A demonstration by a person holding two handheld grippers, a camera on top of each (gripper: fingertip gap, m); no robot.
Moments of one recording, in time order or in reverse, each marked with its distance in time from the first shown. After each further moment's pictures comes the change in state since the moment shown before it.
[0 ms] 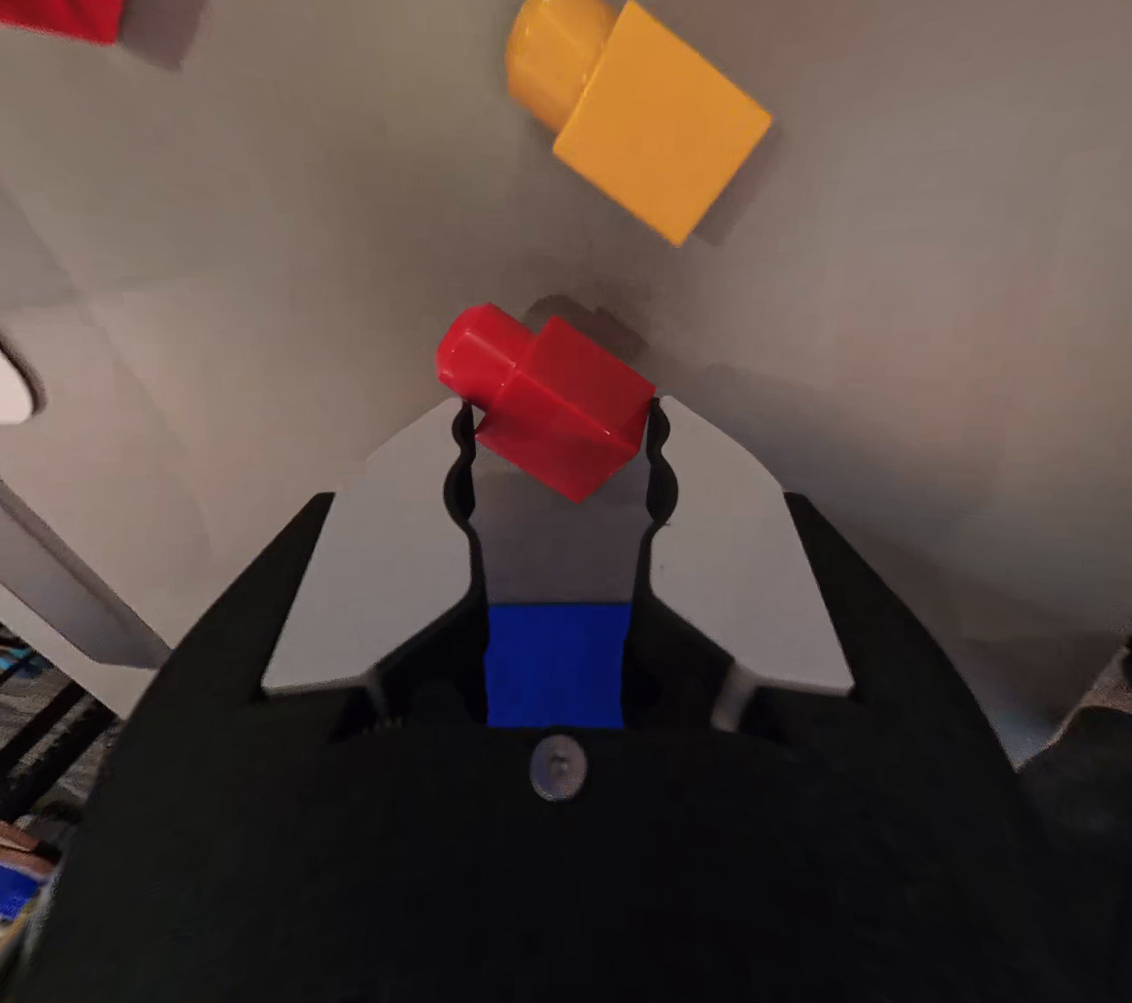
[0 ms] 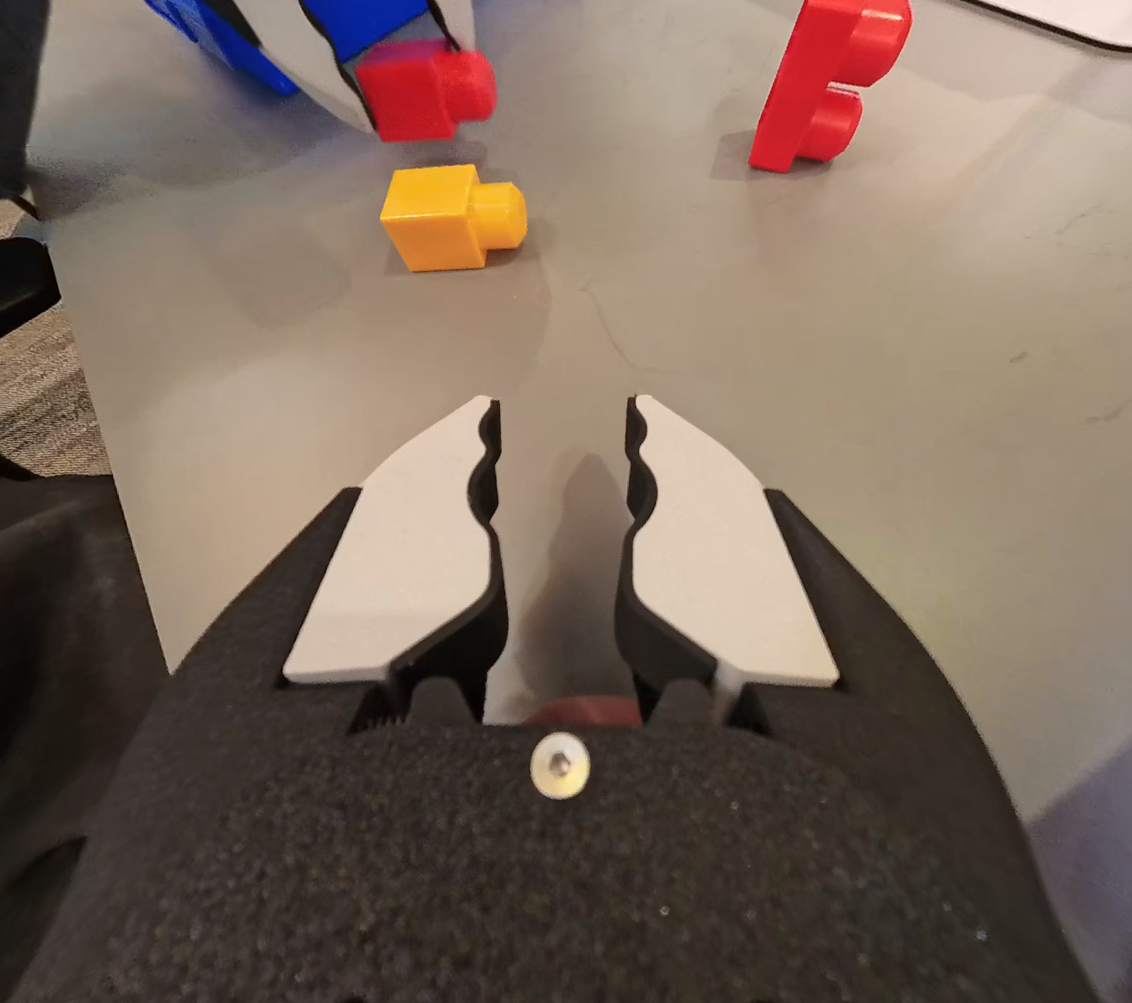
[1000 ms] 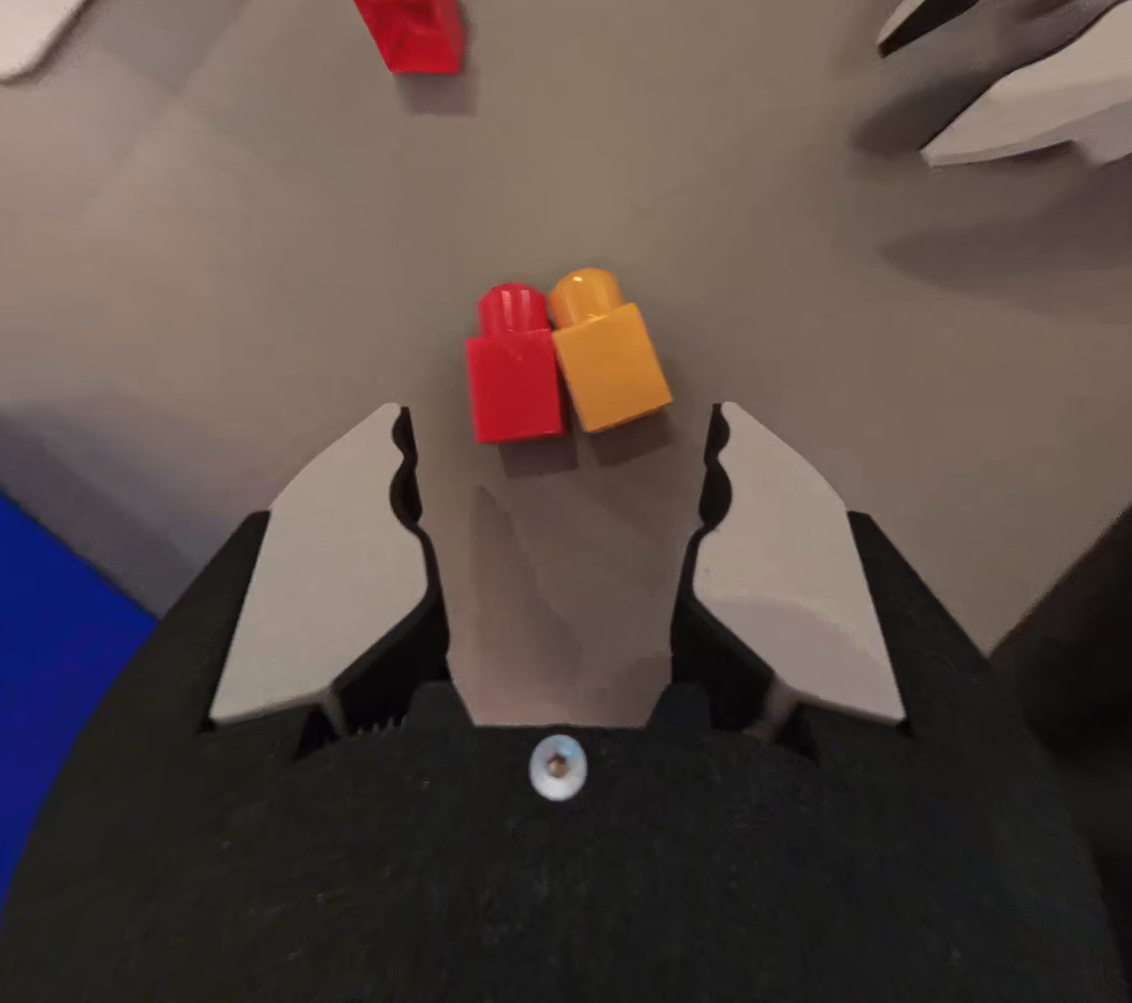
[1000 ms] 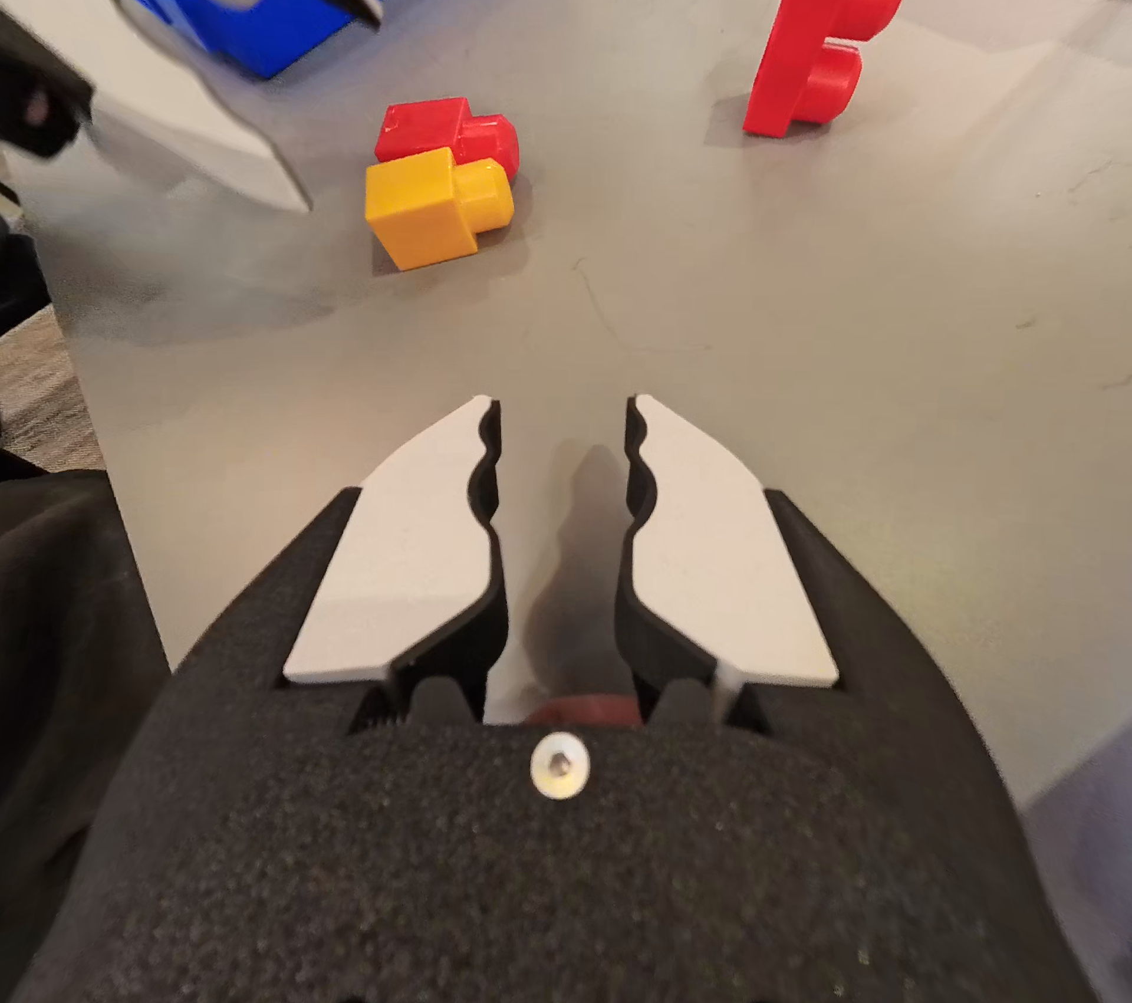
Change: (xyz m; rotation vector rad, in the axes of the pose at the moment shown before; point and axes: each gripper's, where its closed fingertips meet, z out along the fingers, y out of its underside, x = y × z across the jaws) left arm 0.021 -0.057 -0.025 0.479 -0.177 -0.876; right arm 0.004 0.006 0.002 -0.036 0.003 0.034
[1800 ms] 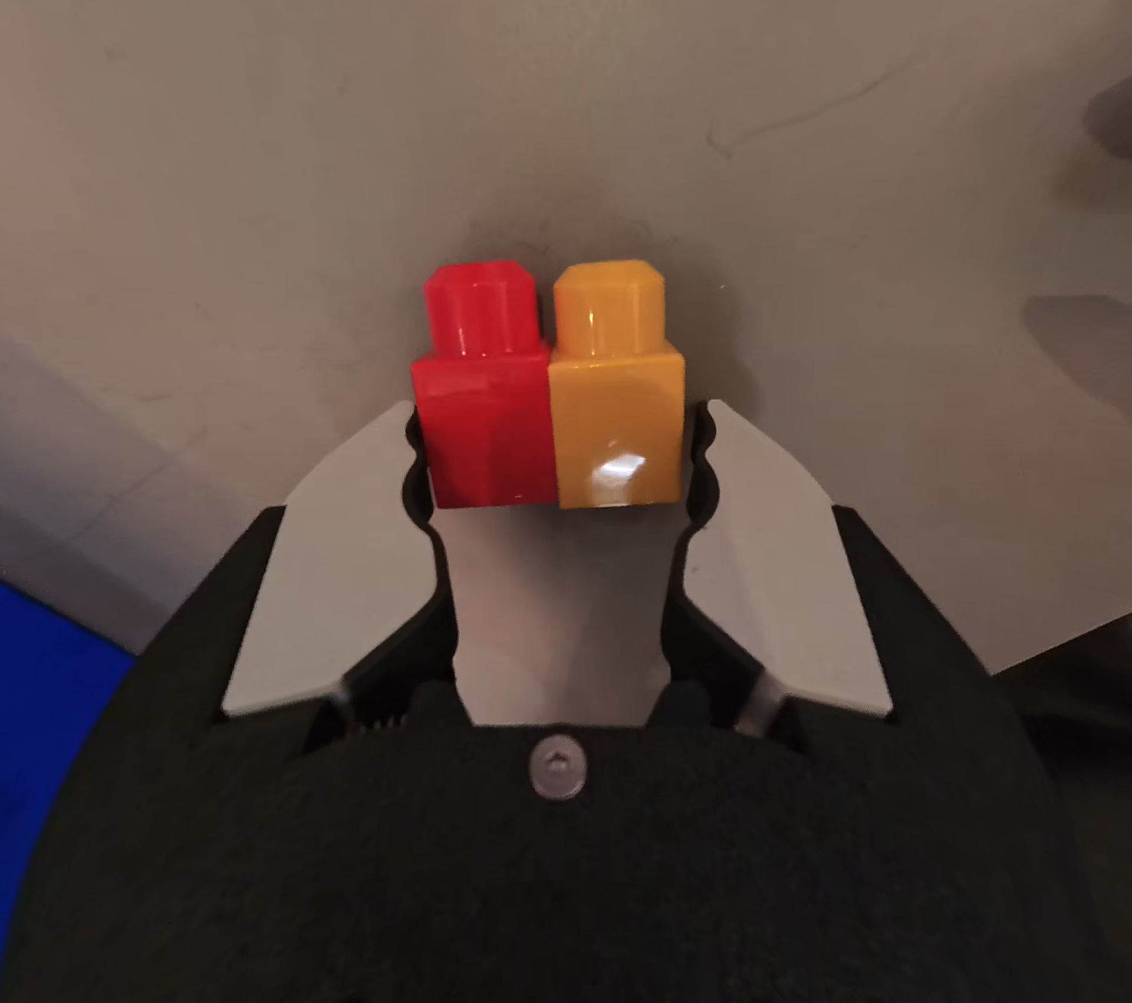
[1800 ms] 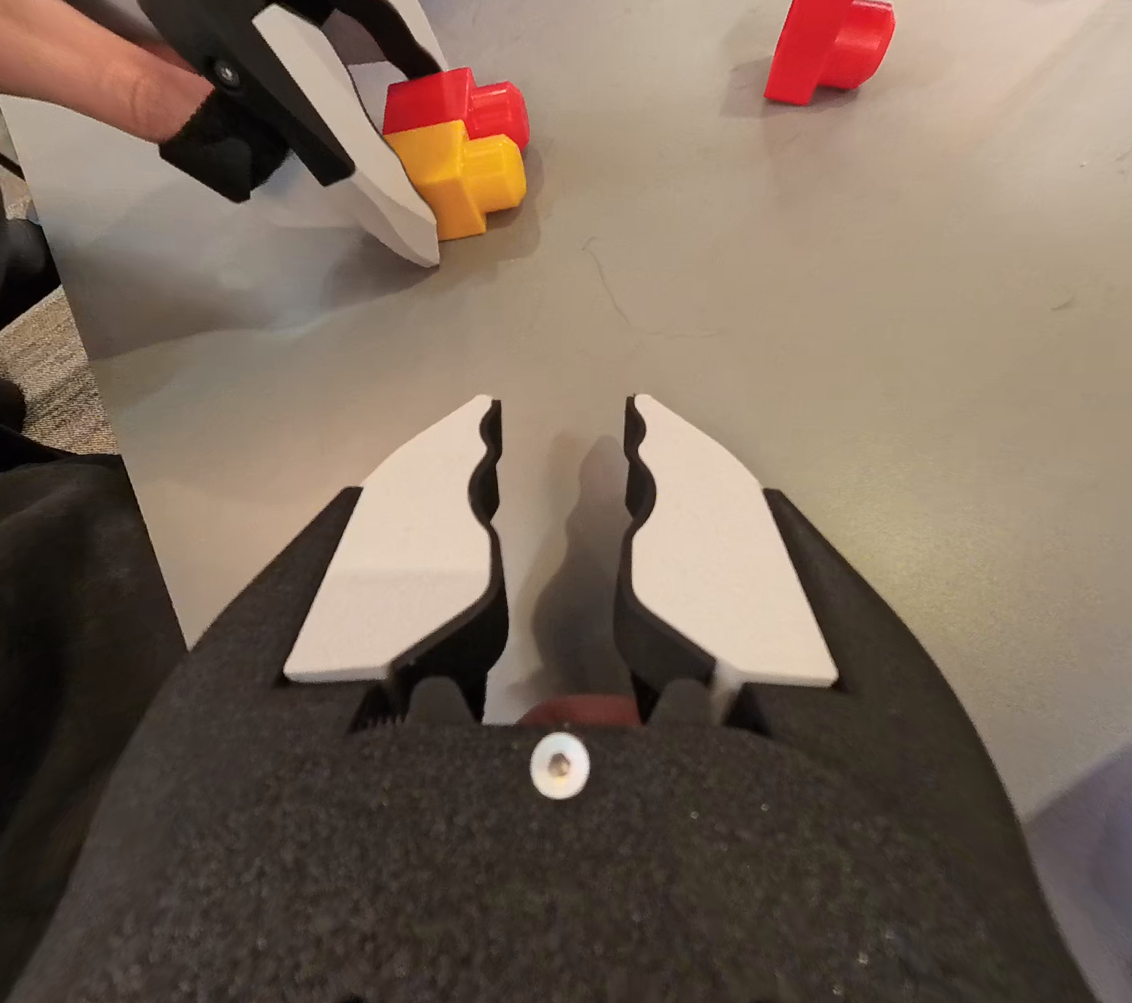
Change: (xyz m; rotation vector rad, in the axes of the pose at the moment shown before) left arm 0.000 0.023 0.048 -0.426 0.002 -0.184; right arm -0.003 0.005 0.001 -0.046 -0.021 0.013
